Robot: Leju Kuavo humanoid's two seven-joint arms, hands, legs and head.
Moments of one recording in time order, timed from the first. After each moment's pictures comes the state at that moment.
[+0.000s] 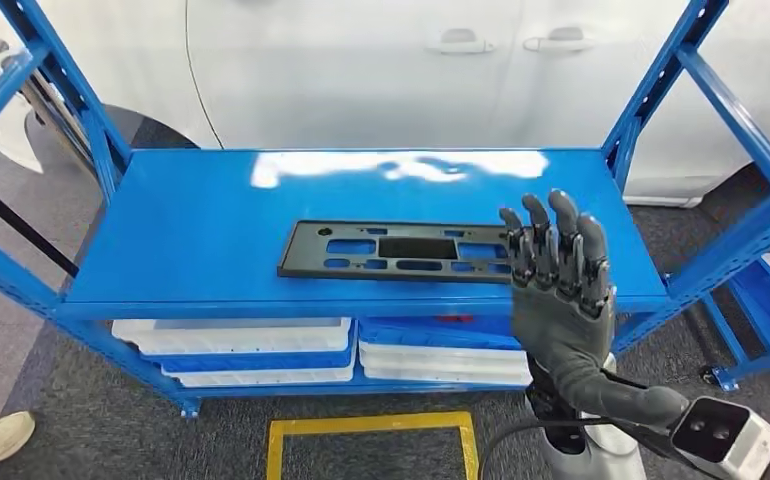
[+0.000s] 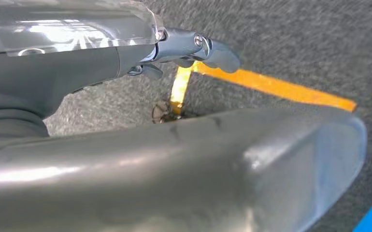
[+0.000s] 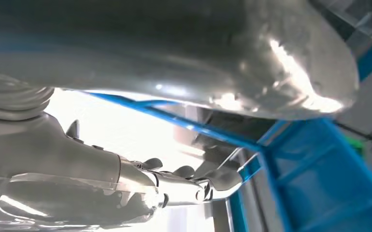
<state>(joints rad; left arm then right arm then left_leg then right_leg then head) -0.11 -0.08 1.27 -0.22 -0.91 -0.05 -0.26 -0.12 0.04 0.13 -2.02 -0.11 0.52 -0.70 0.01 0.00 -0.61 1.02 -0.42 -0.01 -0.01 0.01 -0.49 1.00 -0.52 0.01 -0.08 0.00</state>
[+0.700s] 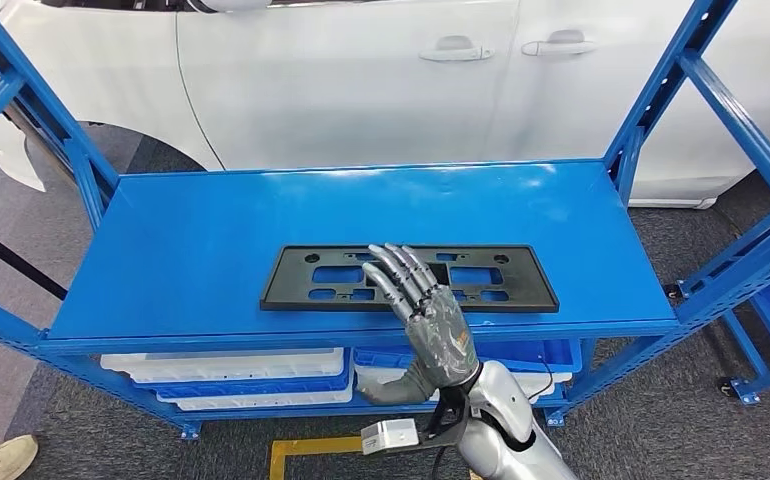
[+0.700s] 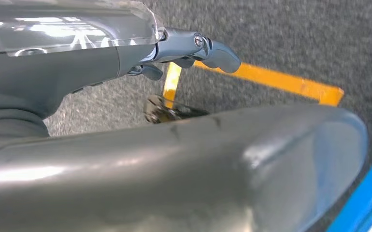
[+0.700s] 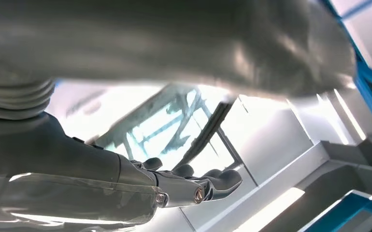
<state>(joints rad) -0.09 -0.09 1.27 -0.22 -0.92 -0.02 -0.26 -0.18 -0.06 0.52 -1.55 0.97 -0.53 -0.48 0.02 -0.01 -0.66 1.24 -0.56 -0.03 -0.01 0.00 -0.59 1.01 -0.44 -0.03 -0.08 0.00</state>
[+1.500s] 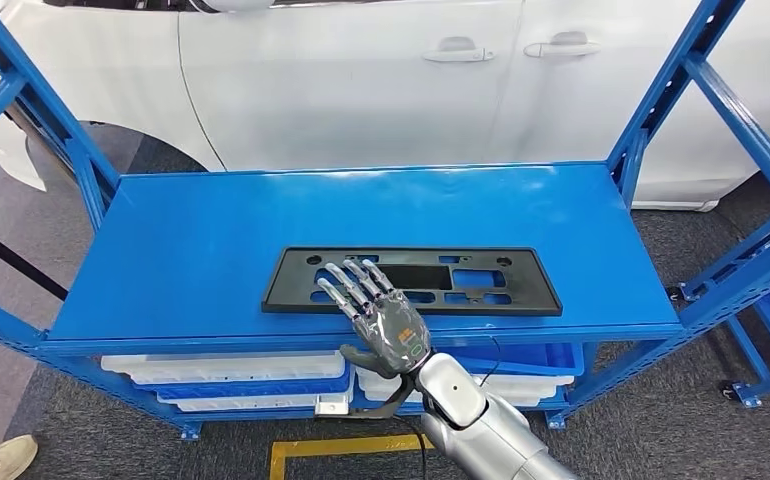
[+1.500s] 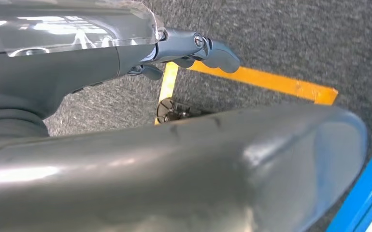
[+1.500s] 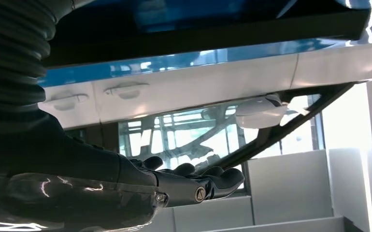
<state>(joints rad) -0.09 -0.09 1.26 -0.22 -0.95 -0.03 -0.27 -0.40 0.02 0.66 -1.02 1.32 -0.69 -0.16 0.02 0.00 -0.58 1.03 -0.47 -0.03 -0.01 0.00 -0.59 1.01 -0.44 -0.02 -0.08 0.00</state>
